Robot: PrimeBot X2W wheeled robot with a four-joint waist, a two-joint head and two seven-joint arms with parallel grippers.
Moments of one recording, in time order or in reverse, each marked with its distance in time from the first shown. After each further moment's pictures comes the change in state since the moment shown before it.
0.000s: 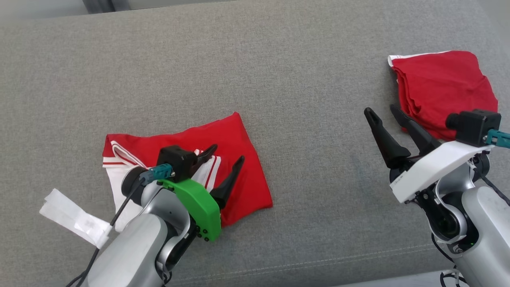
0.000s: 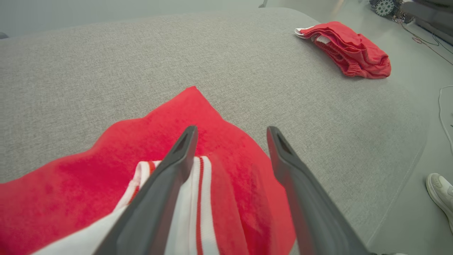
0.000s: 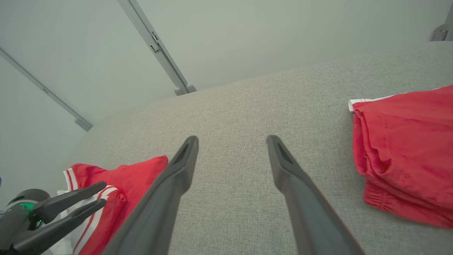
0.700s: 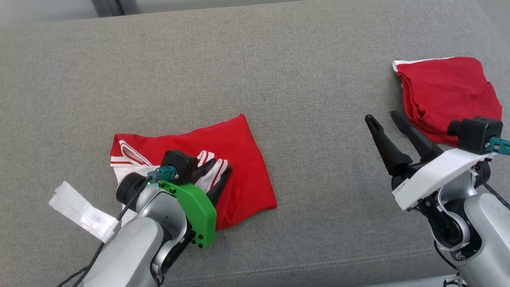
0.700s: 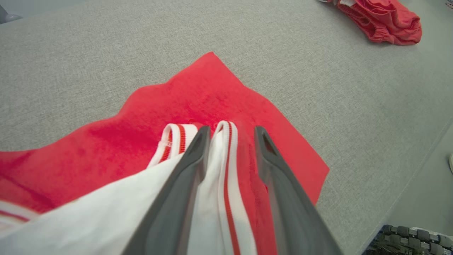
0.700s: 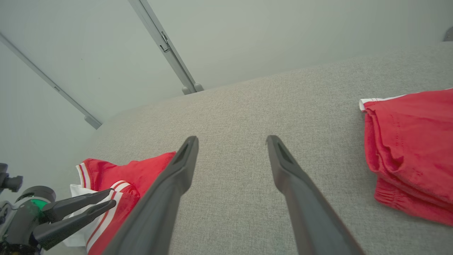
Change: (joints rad) left arm -0.003 0.039 -0.031 0.007 0.019 0.019 0.101; right arm 0.040 -0.012 -0.001 -0.023 0.010 0.009 -0.013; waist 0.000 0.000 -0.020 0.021
